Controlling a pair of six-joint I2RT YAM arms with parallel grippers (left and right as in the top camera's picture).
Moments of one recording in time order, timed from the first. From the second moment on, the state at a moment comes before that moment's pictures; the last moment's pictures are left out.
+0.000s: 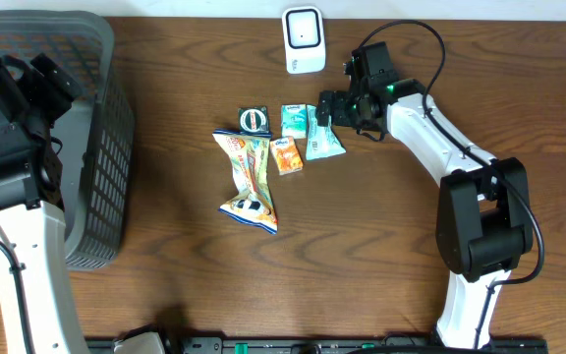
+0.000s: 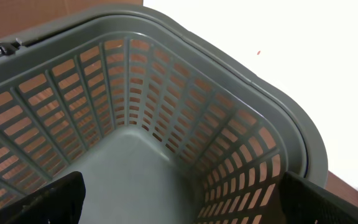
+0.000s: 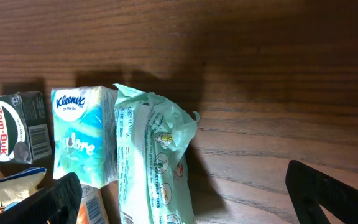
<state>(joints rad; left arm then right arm) 0.33 1.29 1.35 -0.55 -0.14 -0.35 0.31 2.08 1.56 -0.58 -0.16 0.37</state>
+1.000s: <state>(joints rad) 0.33 1.29 1.35 -0.55 -0.14 -0.35 0.32 2.19 1.56 -0.51 -0.18 0.32</state>
